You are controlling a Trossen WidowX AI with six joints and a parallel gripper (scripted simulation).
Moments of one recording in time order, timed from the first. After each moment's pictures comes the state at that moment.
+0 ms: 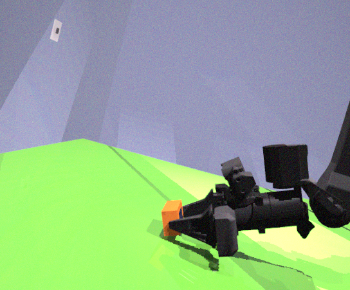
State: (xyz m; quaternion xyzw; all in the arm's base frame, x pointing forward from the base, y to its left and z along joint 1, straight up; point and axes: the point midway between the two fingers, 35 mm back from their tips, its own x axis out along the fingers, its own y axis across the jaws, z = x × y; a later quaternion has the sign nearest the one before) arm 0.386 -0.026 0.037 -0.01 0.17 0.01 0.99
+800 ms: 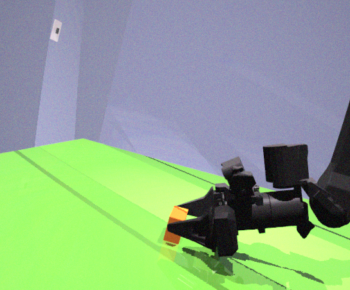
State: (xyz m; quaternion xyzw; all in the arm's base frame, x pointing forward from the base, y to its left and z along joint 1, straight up) arm 0.386 -0.026 0.038 -0.01 0.17 0.01 0.99
